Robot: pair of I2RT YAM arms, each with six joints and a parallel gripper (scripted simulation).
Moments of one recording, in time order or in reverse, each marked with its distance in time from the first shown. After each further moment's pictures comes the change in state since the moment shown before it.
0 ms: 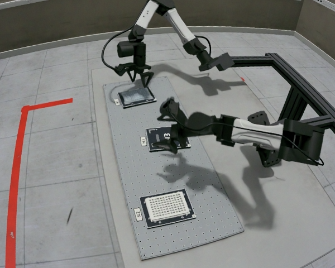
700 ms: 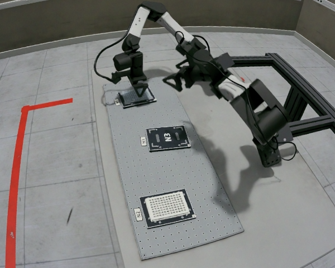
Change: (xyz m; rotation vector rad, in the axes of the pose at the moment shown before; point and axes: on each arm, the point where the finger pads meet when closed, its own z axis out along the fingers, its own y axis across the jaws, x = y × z) left arm -0.026 -0.226 -0.031 0.294 0.012 0.278; right arm -0.019 0.010 0.027 0.162 0.105 0.327
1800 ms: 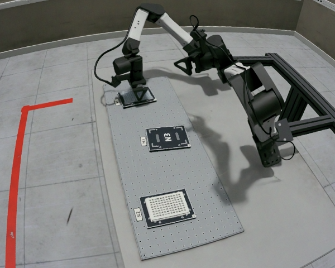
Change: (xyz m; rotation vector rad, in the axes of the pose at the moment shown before) left arm -0.017 -0.071 -0.016 0.059 -0.029 0.107; right arm -0.002 0.002 0.018 0.008 0.003 0.018
